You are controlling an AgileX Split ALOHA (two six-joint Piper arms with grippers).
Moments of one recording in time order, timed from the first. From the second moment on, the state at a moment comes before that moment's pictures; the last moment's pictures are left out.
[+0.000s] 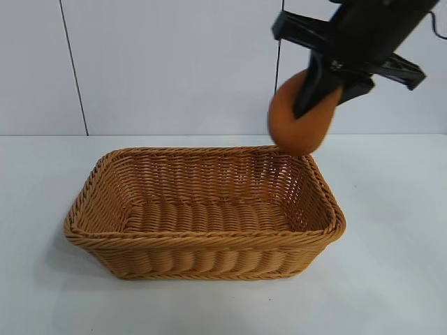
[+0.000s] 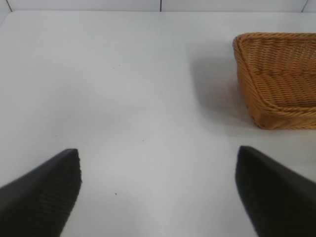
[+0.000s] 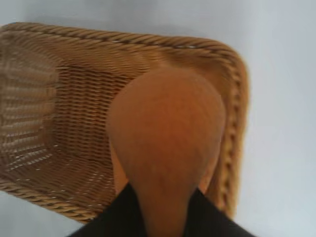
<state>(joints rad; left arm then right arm) -0.03 0.00 -0.50 0.01 1.07 -0.03 0.56 1.77 -1.27 0.32 0.62 0.01</state>
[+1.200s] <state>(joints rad) -0.03 0.00 -0.50 0.01 1.07 -0.03 0.57 1.94 -1.66 0.02 1.09 0.11</state>
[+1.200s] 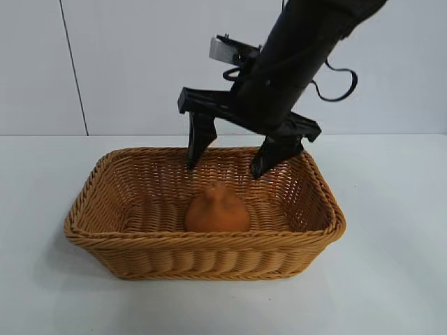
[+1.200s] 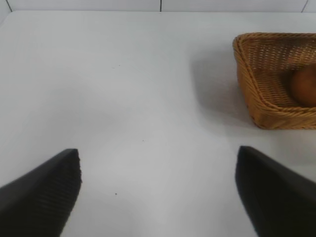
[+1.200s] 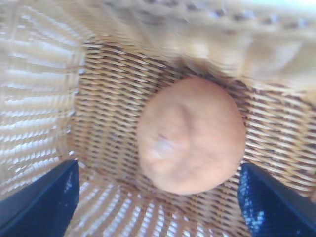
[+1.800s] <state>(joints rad) -0.03 0.00 -0.50 0.01 1.07 -0.03 0.07 1.94 -1.72 -0.12 1.20 0.09</state>
